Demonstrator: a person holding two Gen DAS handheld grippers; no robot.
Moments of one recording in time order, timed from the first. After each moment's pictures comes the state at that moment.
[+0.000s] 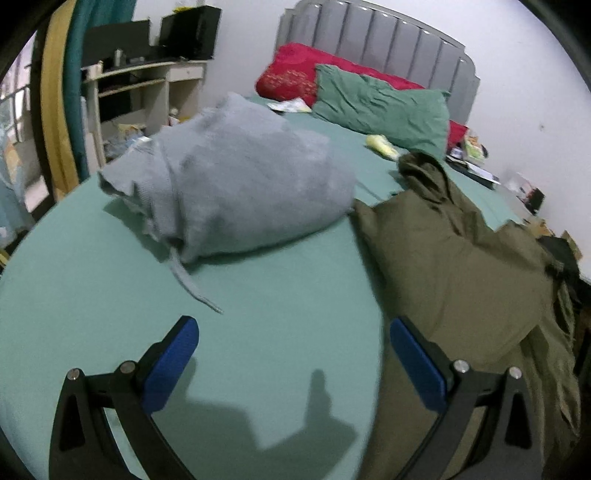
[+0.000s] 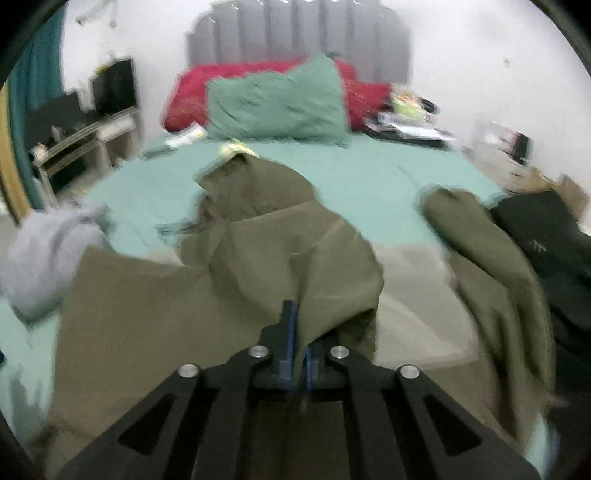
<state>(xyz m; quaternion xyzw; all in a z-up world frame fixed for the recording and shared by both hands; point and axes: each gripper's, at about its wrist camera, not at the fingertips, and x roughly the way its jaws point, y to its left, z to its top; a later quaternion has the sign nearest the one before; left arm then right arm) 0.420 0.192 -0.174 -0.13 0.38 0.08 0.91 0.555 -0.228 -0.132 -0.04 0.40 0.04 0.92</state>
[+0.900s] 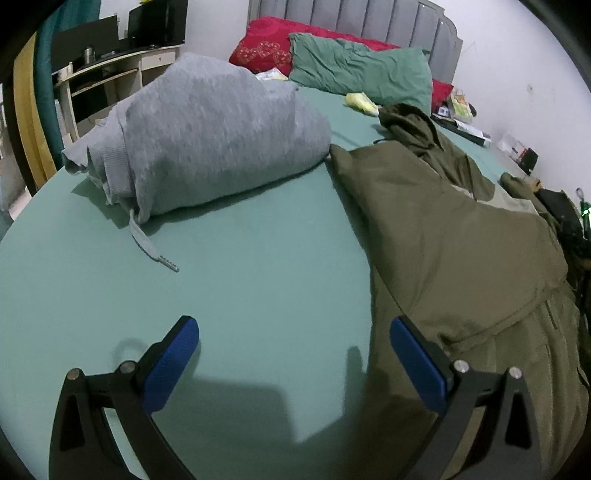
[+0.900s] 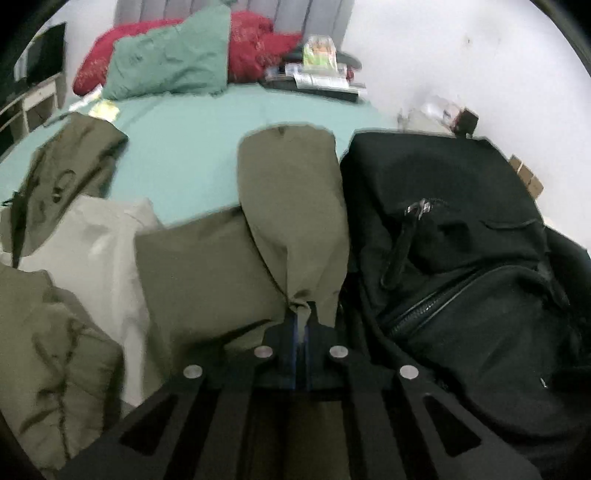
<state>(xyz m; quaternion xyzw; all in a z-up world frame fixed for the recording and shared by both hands) 0.427 0.167 -0.214 -0.09 0.43 0.05 0.90 0.646 -0.430 -0.153 -0.09 0.39 -0.05 0.92</state>
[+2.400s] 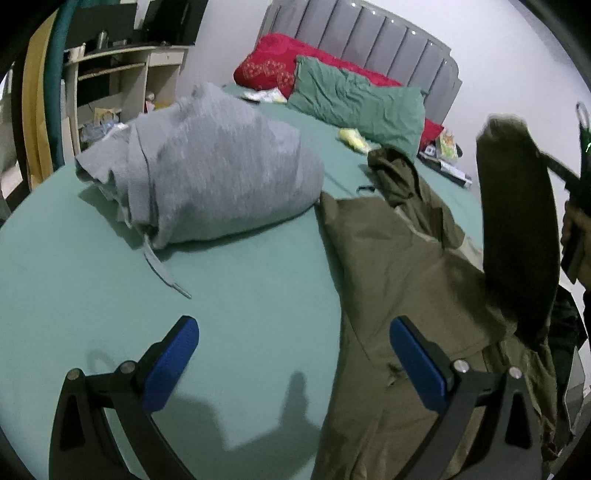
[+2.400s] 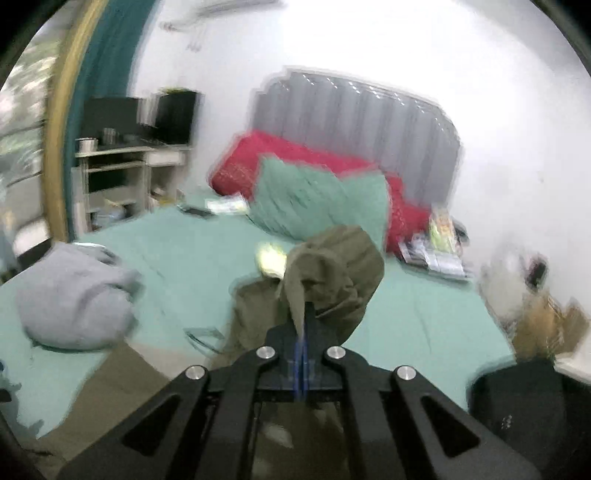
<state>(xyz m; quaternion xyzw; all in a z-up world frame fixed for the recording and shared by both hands) 0.408 0.197 -0.161 -0.17 0.38 0.03 0.91 0.583 -0.115 0.033 -0.16 0.17 0.19 0.96</state>
